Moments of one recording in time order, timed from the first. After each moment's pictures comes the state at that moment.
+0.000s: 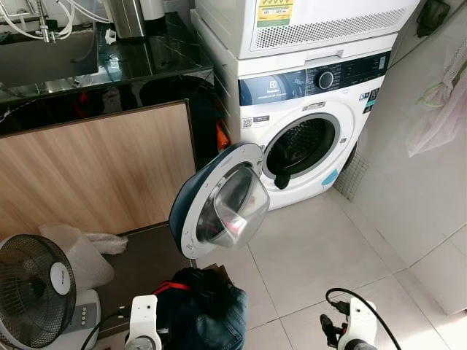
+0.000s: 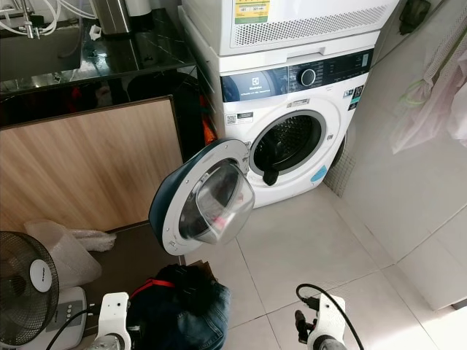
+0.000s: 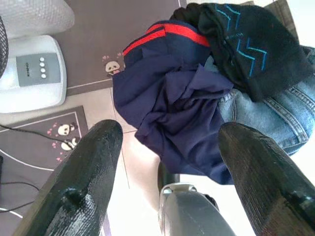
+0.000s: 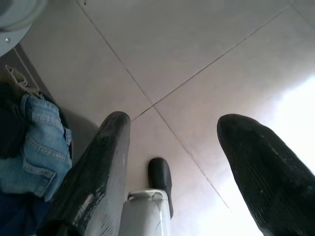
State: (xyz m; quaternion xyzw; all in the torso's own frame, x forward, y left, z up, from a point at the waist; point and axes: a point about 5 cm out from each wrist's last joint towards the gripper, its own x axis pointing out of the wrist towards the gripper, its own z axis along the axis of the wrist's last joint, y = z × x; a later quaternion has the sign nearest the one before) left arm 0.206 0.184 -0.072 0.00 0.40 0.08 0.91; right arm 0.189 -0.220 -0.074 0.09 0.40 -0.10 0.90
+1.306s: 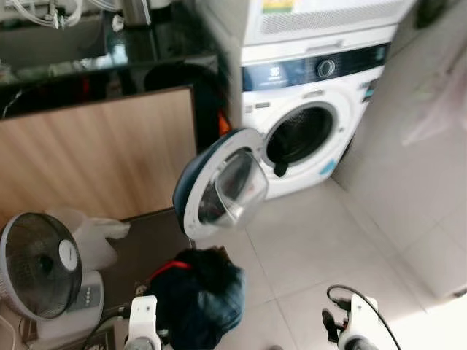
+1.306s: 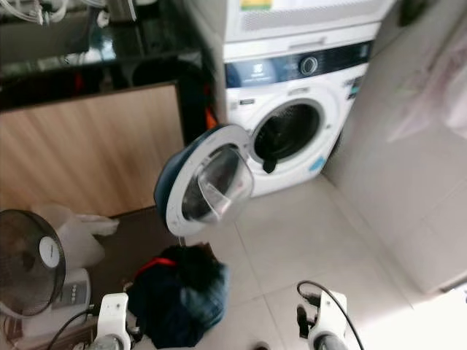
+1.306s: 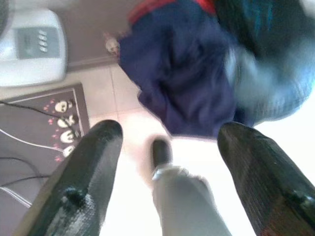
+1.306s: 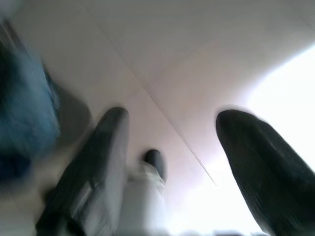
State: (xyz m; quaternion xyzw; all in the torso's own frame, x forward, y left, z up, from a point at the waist) left arm 0.219 0.181 -0.064 -0.01 0.39 0.06 0.92; right arm 0.158 -0.222 -0.087 0.10 0.43 -0.12 0.89
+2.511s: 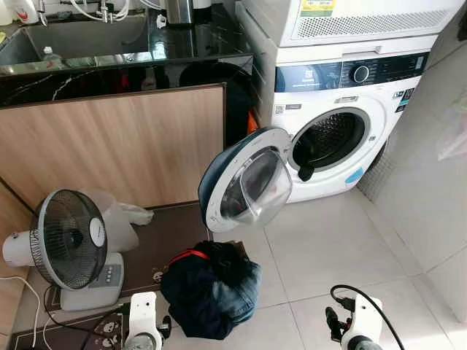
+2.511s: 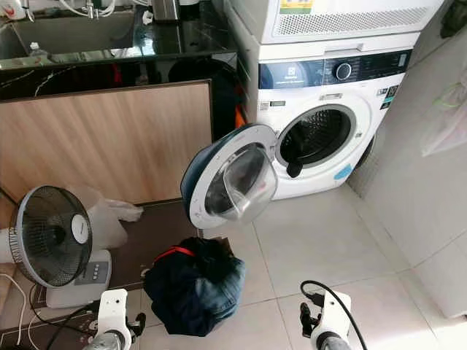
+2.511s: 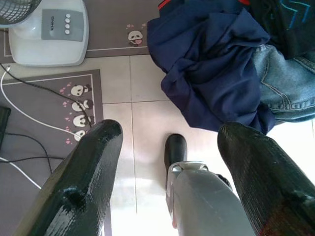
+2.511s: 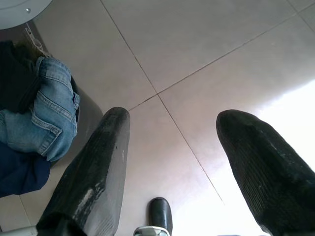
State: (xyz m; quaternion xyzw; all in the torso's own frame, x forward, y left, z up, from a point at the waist) left arm 0.209 0.184 -0.069 -0.01 0.39 0.08 0.92; right arm 0.192 -0.223 -0.070 0.09 0.38 -0.11 0.91
